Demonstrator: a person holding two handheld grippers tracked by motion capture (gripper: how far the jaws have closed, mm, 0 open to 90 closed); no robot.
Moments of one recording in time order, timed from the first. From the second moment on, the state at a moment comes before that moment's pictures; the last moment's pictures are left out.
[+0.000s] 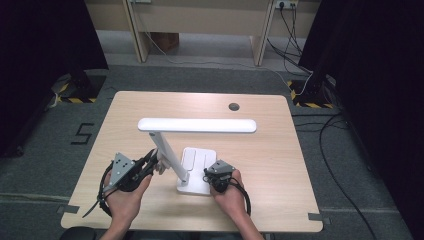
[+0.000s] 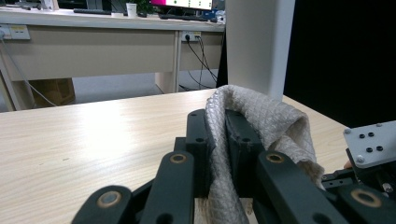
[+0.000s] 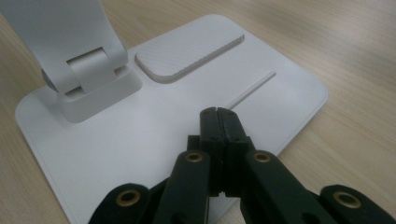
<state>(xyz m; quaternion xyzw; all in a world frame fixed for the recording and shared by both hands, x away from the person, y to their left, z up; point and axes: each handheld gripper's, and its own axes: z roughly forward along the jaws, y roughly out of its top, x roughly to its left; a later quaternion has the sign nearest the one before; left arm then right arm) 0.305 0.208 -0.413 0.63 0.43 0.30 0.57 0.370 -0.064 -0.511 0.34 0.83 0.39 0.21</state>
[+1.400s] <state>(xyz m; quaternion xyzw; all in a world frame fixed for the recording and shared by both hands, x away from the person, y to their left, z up) 0.308 0.202 -0.438 0.65 0.44 0.28 0.56 0.370 -0.064 -0.511 0.34 0.83 0.39 0.21</state>
